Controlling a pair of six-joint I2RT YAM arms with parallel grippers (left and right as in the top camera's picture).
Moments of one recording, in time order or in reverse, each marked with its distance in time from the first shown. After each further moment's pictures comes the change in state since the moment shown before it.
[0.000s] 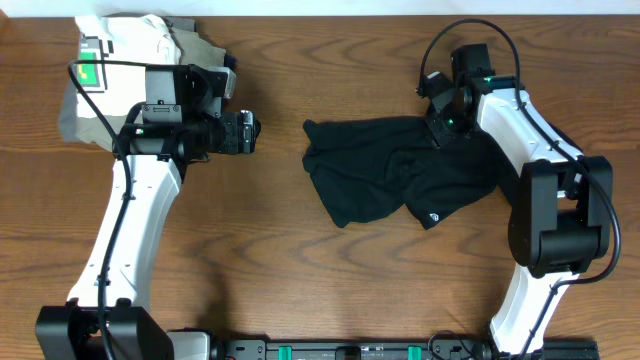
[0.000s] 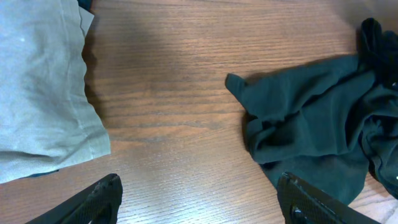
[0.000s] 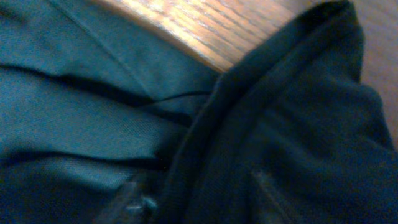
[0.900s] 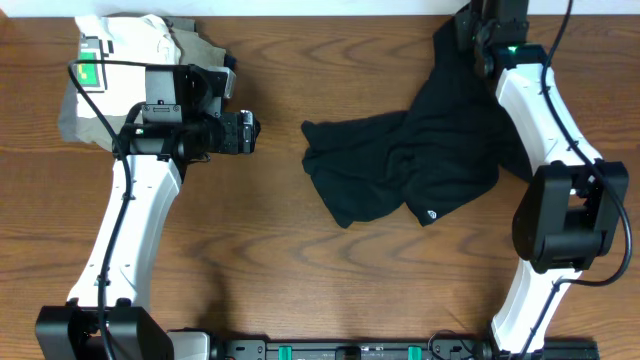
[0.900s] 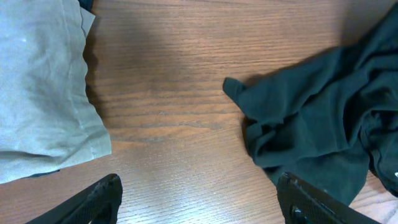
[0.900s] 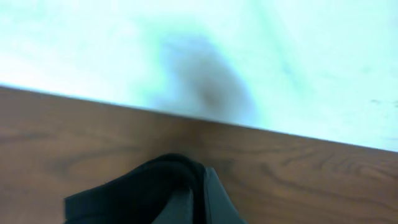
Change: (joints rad) left arm 0.000 0.000 0.000 0.000 -0.001 0.000; right arm -0.061 0.032 0.248 0.555 0.245 0.211
